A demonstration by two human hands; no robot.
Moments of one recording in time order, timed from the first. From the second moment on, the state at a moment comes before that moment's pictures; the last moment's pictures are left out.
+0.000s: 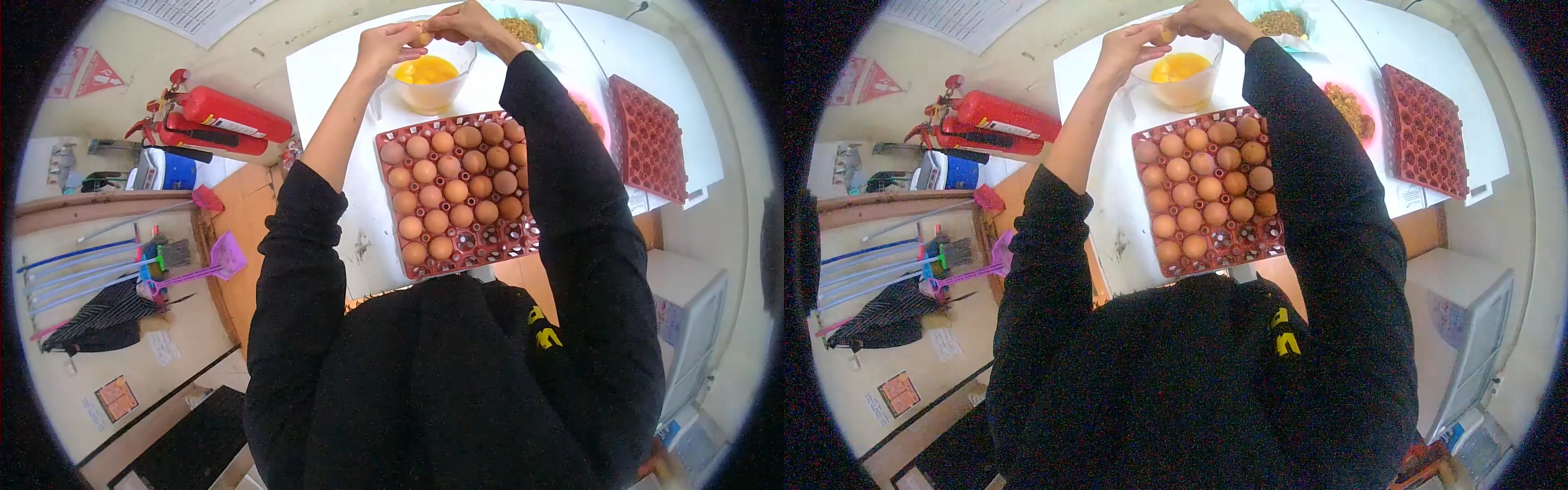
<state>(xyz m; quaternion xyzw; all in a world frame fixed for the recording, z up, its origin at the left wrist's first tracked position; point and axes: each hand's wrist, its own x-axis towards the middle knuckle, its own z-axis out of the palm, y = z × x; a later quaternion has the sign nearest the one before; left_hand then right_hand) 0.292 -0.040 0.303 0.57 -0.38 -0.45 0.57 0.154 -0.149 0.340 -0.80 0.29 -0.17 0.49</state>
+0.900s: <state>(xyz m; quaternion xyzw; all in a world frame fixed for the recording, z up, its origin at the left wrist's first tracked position) 0.314 -0.041 0.309 0.62 -0.65 -0.04 0.44 0.158 -0.188 0.318 -0.95 0.26 -0.04 0.18</state>
